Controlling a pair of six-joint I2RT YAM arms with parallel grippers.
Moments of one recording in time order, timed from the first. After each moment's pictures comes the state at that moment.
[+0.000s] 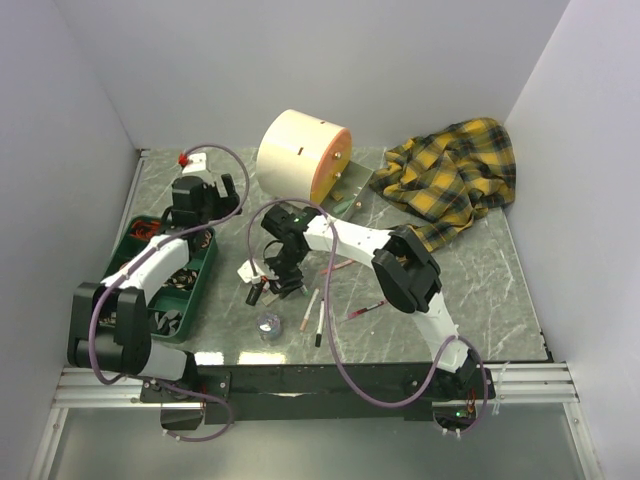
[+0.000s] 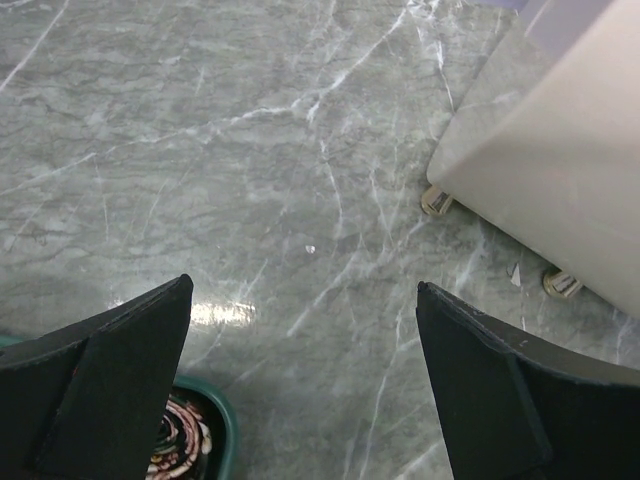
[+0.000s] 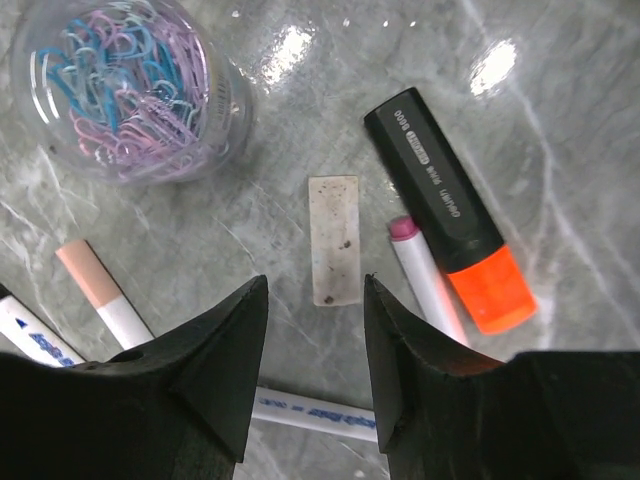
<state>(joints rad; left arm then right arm) -0.13 1.42 0.87 0.15 -0.07 -0.25 0.90 2.20 1.77 -0.93 -0.67 -1.30</state>
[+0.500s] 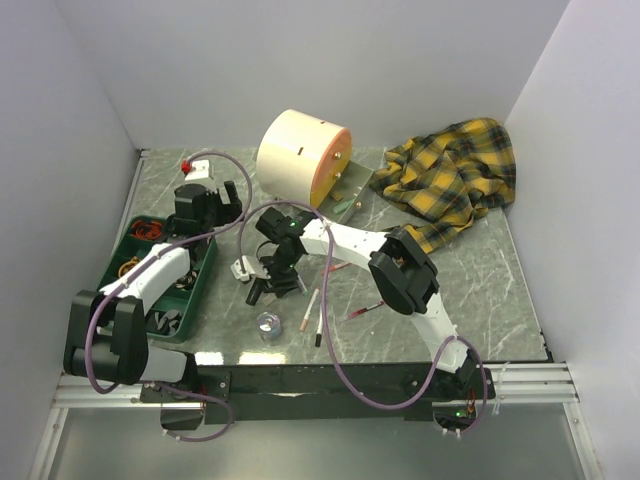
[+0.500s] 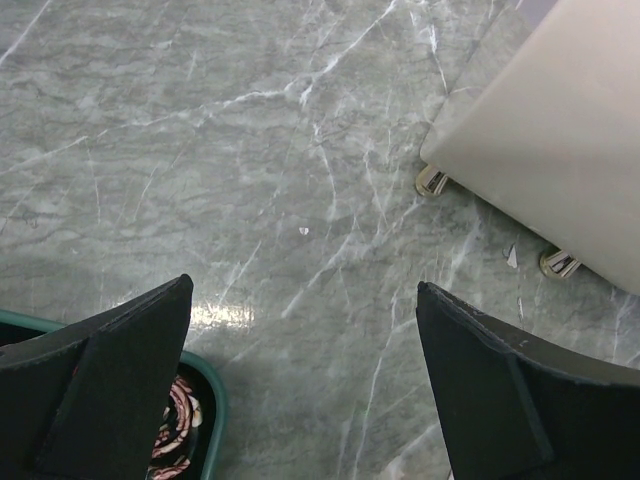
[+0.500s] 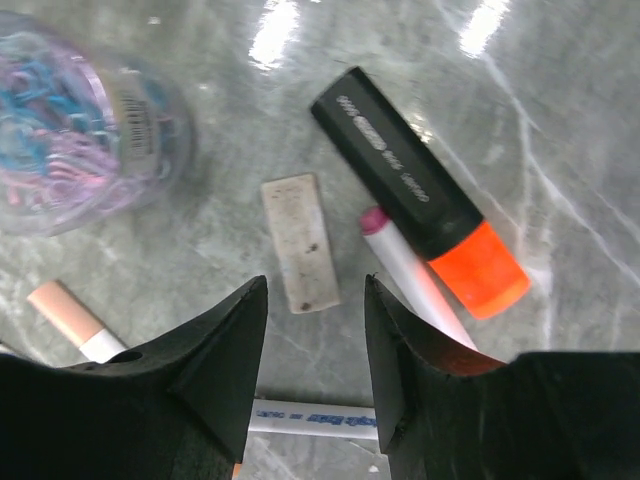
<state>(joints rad) -0.17 1.36 0.80 0.18 -0.10 -0.25 0.92 2.22 1.77 -0.85 -0.58 -1.09</state>
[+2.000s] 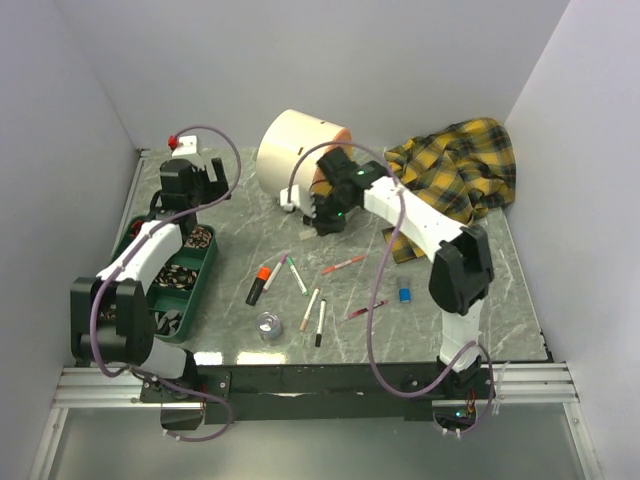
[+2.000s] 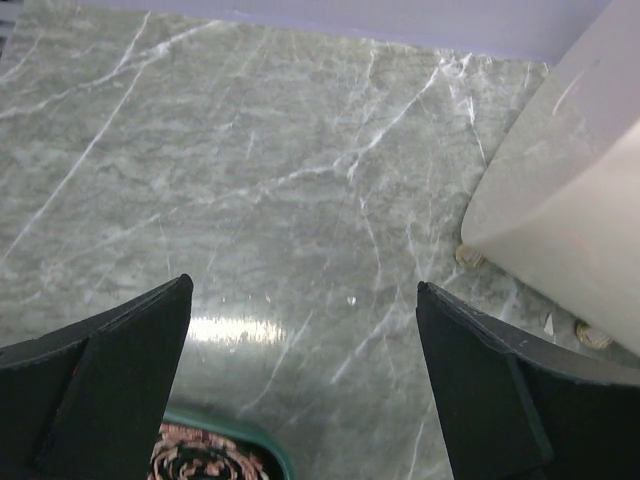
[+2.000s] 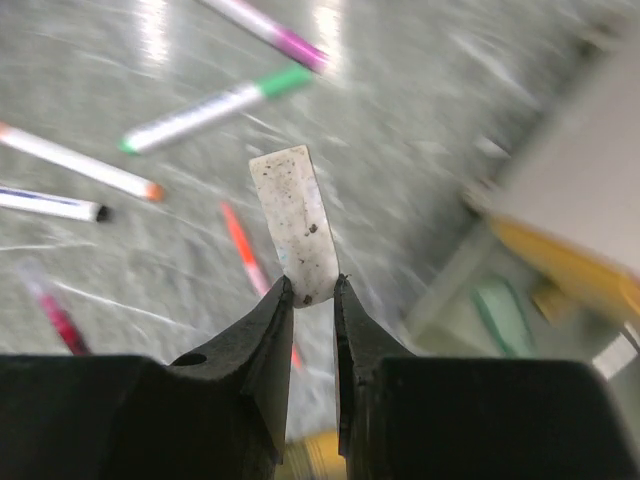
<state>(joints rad) -0.07 1.45 0.99 0.09 -0.06 -0.17 0.65 1.94 1.78 -0.97 -0.42 -0.96</state>
